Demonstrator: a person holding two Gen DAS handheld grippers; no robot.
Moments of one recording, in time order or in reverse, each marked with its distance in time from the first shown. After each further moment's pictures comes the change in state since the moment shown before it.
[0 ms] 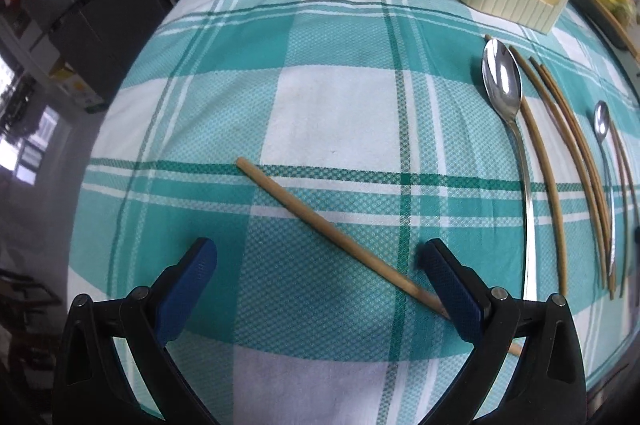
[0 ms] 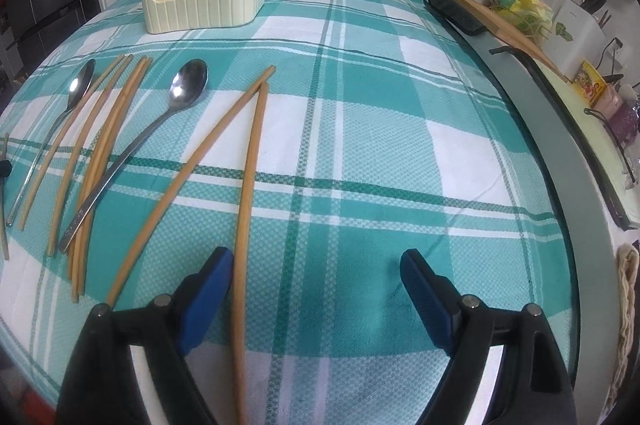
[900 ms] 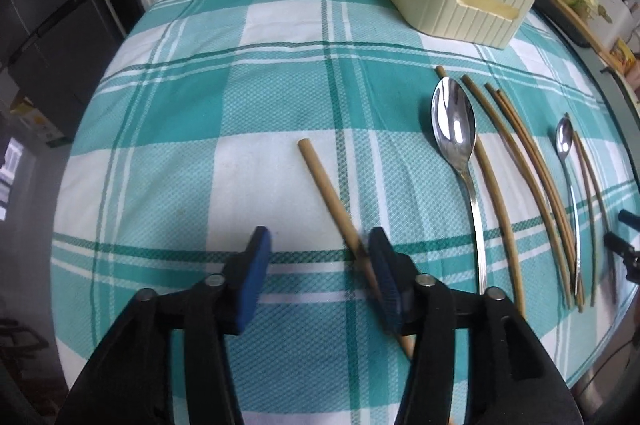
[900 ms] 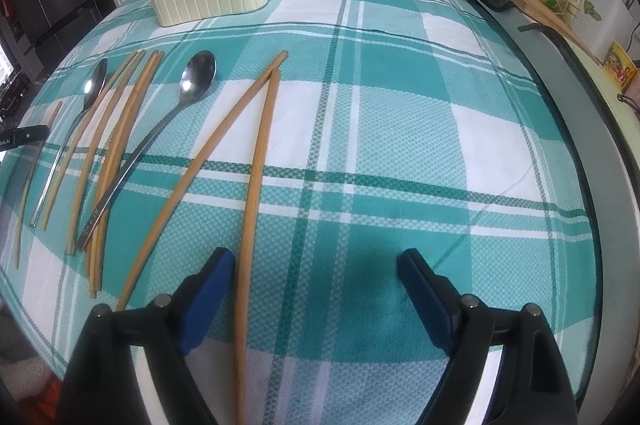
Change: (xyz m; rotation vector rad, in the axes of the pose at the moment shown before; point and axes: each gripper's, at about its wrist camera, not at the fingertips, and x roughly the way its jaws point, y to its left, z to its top) left arm -0.004 -0.020 0.034 0.126 -0.055 -0.117; right arm 0.010 -0.011 0.009 0.000 0.074 0.125
